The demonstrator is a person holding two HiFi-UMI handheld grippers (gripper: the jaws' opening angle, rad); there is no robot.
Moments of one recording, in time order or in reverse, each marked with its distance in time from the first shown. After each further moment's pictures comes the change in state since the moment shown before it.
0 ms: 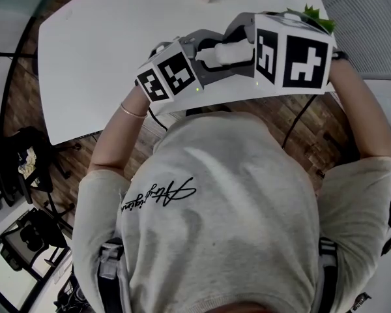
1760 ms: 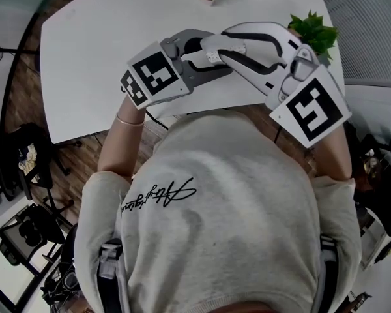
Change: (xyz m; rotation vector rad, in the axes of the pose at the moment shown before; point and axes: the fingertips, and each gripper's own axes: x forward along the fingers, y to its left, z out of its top) left arm -0.031 0.012 0.018 -0.137 -0.086 0.043; right arm -0.067 -0.020 0.038 0.041 -0.532 -0.526
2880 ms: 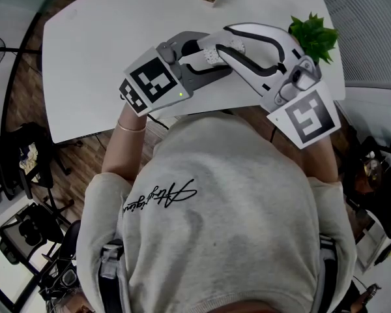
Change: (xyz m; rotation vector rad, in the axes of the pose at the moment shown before) left arm -0.009 0.004 0.004 -0.005 0.002 0.069; right arm -0.002 -0.002 -0.018 0.010 -0.145 -0.157
